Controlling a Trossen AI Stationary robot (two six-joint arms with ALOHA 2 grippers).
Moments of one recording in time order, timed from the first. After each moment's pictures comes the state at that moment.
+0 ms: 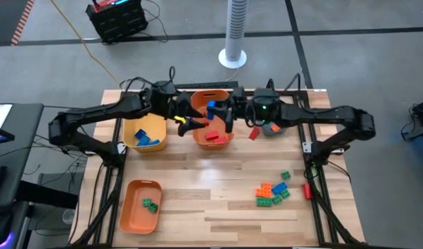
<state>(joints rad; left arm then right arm) 0.36 1.31 1.17 -0.25 0.38 -0.24 -0.17 1.43 1.18 0.22 0.02 0.32</state>
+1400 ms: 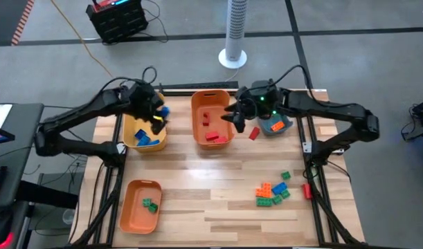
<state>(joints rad) 0.49 1.09 1.17 -0.99 0.07 -0.15 -0.24 1.37 1.32 -0.43 -0.10 0.34</state>
